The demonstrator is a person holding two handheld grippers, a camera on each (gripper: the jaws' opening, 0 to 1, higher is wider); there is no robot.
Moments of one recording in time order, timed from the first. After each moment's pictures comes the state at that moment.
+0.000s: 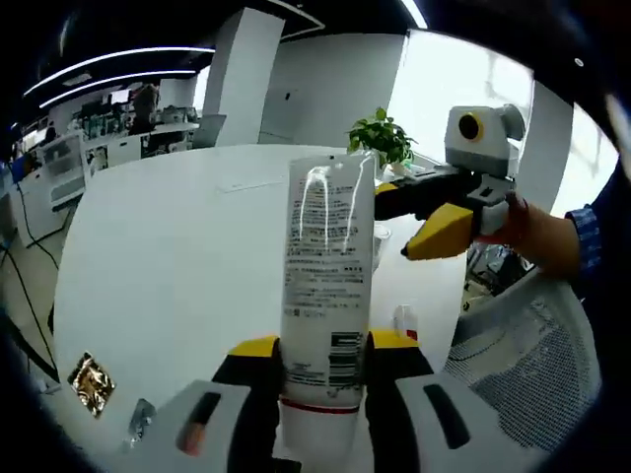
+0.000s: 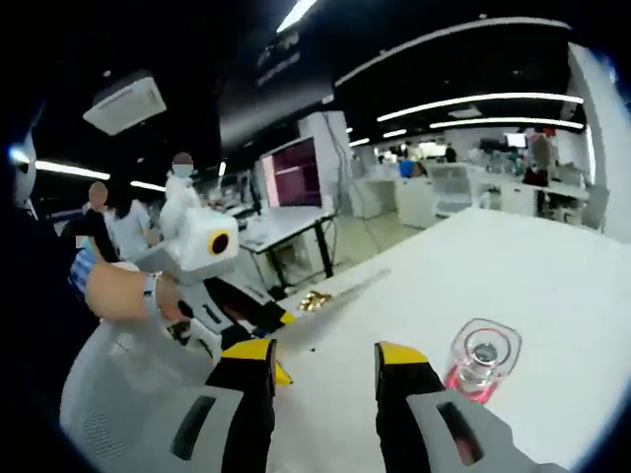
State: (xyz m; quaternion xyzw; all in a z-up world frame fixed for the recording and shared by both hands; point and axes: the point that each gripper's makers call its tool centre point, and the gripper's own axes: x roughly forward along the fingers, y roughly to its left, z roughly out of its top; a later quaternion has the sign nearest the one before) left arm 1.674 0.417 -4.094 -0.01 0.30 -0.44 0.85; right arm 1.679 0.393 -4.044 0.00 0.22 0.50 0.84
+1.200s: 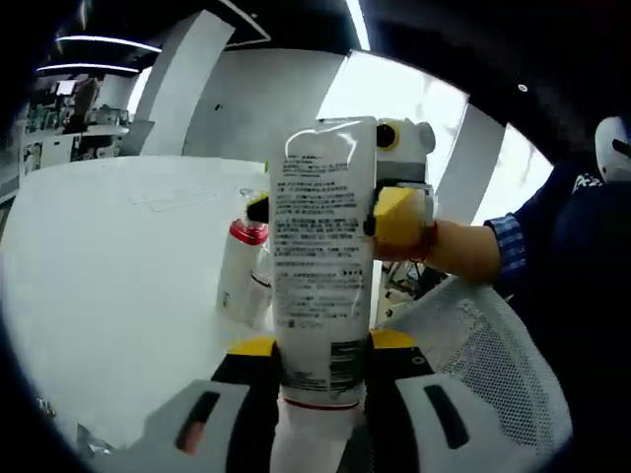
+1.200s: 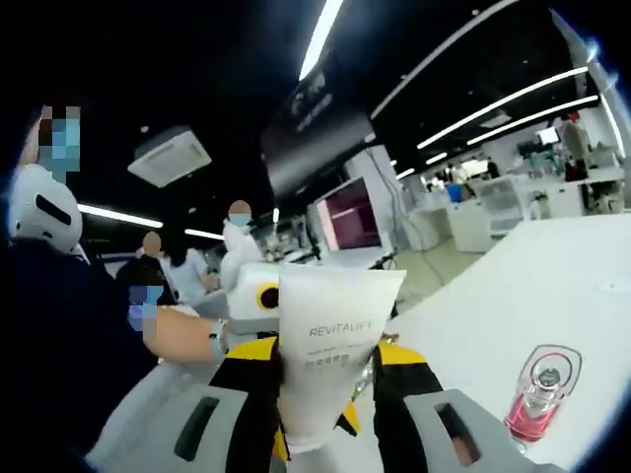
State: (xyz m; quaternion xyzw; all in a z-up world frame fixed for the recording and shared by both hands) left arm 1.619 0.380 -4.067 -0.07 0.28 -0.61 0.74; right arm 1.653 0.414 -3.997 0.13 0.15 0.59 0.78
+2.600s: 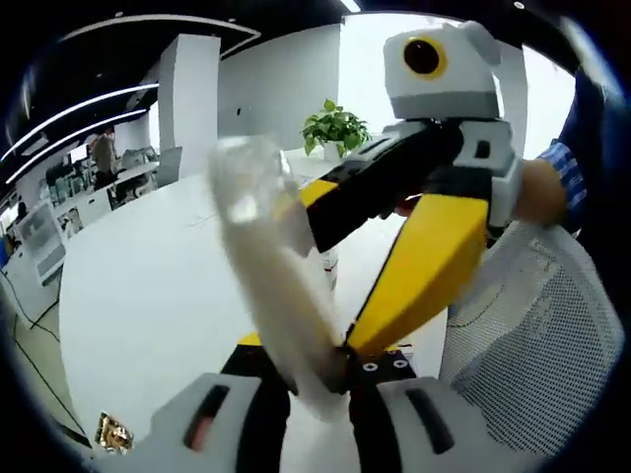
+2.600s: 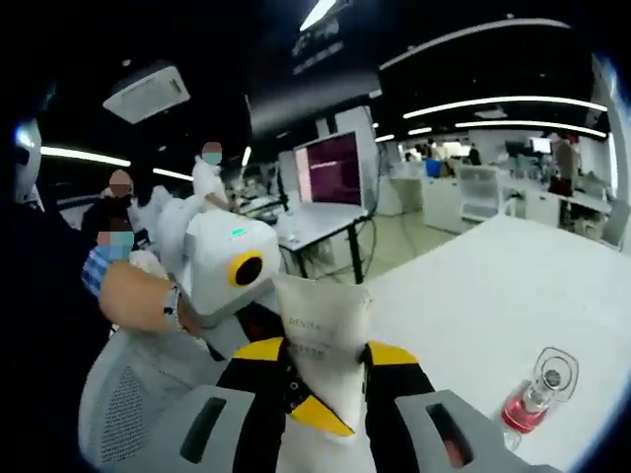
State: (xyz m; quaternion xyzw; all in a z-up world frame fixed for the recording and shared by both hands) left arm 1.654 0.395 -4.094 0.14 0.23 -0.50 0.82; right arm 1.648 0.426 -4.030 -0.04 0.21 0.54 0.82
